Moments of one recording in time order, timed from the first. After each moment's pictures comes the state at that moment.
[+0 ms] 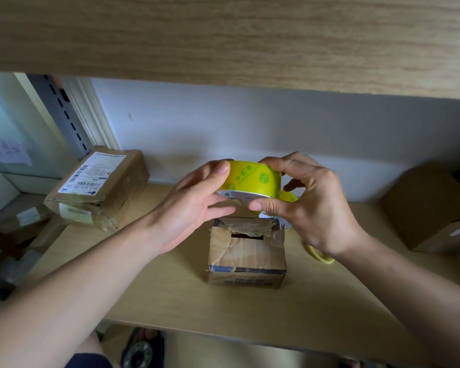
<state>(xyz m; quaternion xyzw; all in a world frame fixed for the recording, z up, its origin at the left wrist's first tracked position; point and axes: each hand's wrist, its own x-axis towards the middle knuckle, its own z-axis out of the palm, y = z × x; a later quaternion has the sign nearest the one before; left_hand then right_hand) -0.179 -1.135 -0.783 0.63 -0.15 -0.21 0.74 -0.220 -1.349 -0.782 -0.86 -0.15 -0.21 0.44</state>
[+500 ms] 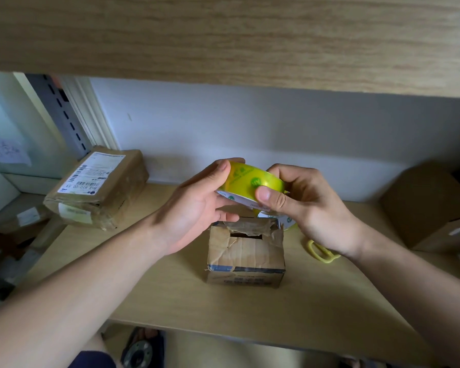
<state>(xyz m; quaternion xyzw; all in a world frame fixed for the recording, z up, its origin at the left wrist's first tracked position) -0.178 -1.142 -0.786 0.61 -0.16 -0.24 0.74 -0.226 -1.347 -0.775 -0.78 -0.19 -0.05 0.60</state>
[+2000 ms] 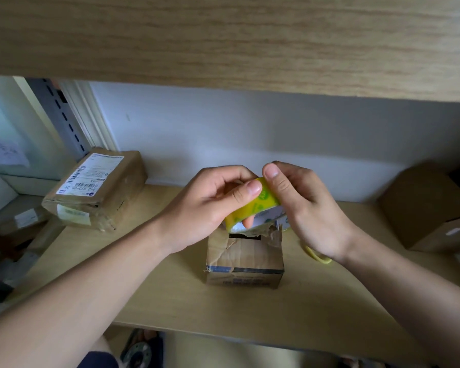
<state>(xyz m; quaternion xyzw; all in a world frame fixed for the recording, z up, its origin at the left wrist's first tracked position) -0.191 -1.148 -0.768 0.69 -0.35 -0.14 0.62 -0.224 -1.339 -0.778 -0.82 -0.14 -0.08 0.55</state>
